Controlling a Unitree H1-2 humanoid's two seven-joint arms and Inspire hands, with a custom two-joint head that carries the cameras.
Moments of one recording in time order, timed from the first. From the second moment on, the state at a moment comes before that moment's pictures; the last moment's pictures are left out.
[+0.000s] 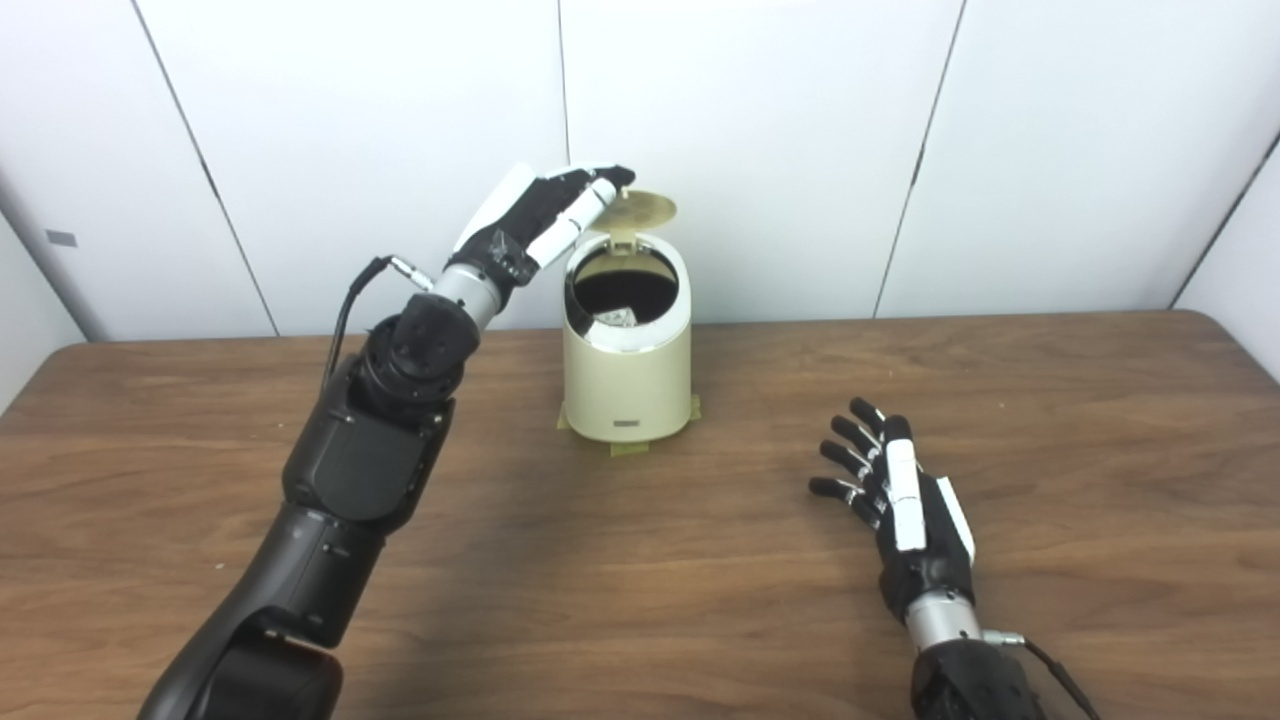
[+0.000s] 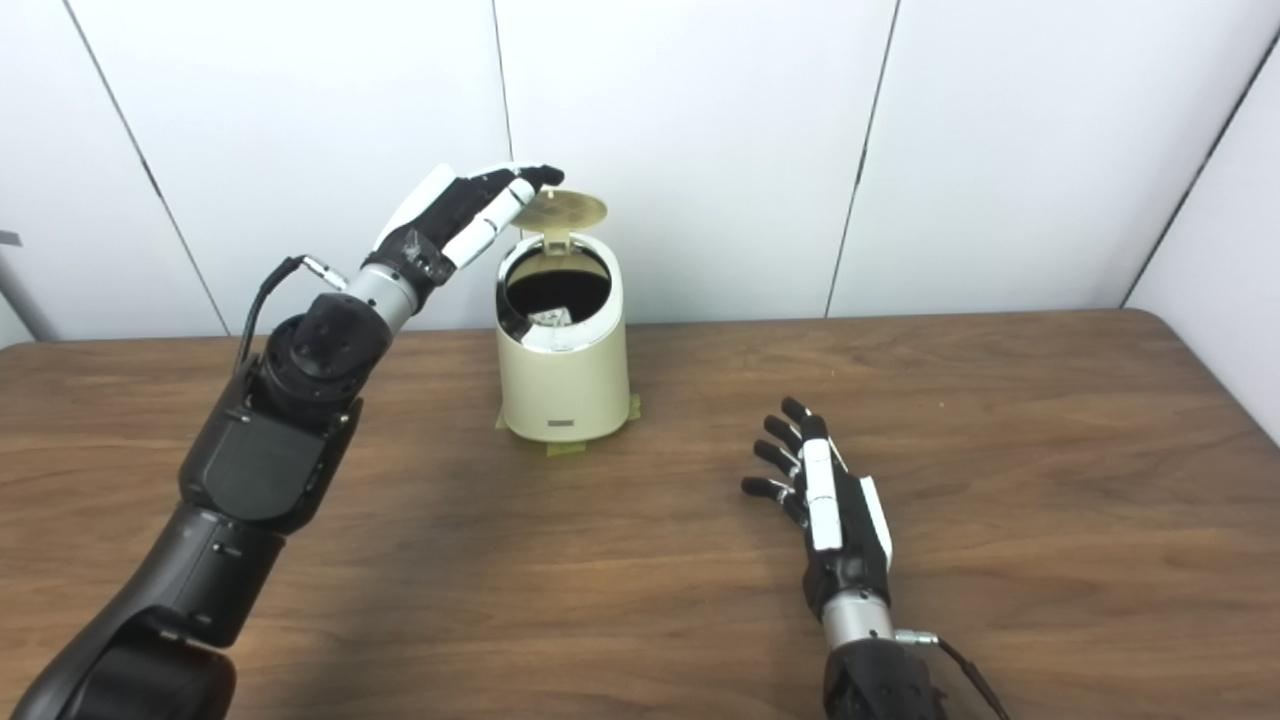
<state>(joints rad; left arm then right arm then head) -0.82 0.22 -0.25 0.33 0.29 0.17 -0.20 -0.06 0.05 -0.08 -0.11 0.04 0.19 -0.08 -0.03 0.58</state>
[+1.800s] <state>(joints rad) -0.77 0.37 -0.48 0.19 0.86 -0.13 -0.36 -0.05 0.05 -0.08 -0.10 0.10 0.16 -0.07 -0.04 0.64</state>
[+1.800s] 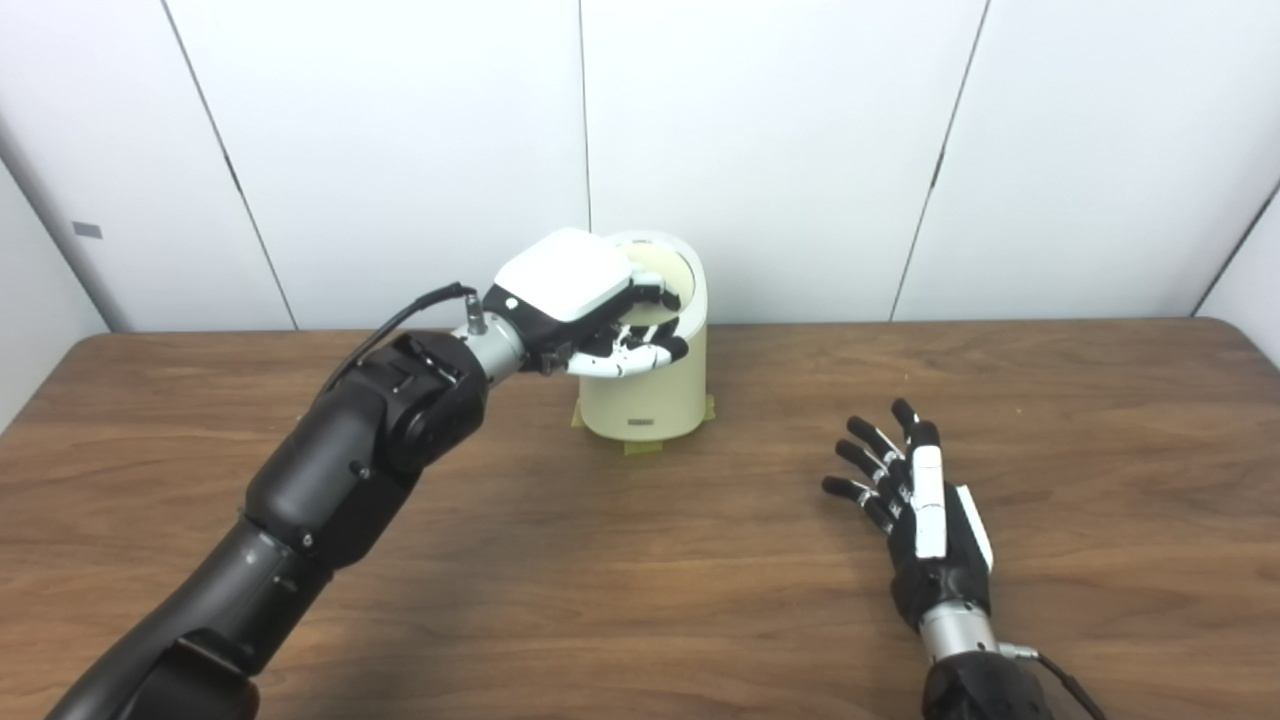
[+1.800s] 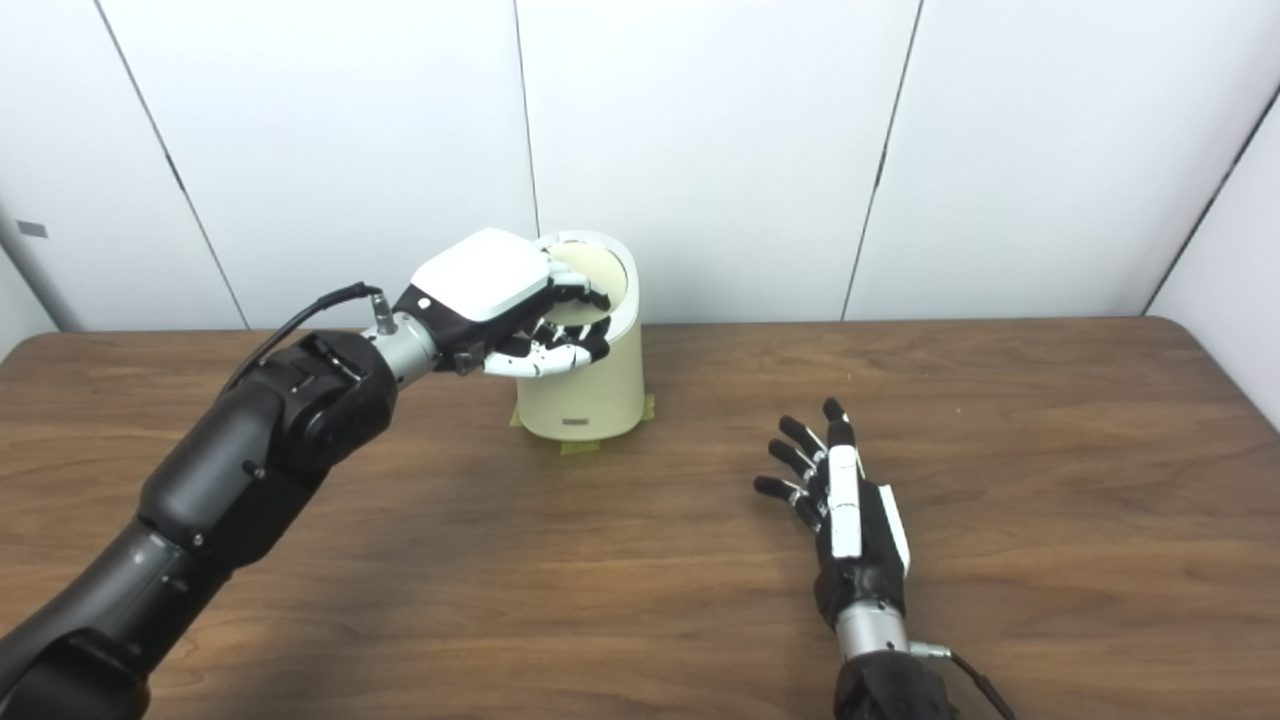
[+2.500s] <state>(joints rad) -0.53 0.34 -0.36 -0.15 0.76 0.00 -0.39 0.00 0.03 -0.06 -0.17 0.05 0.14 -0.08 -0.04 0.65</state>
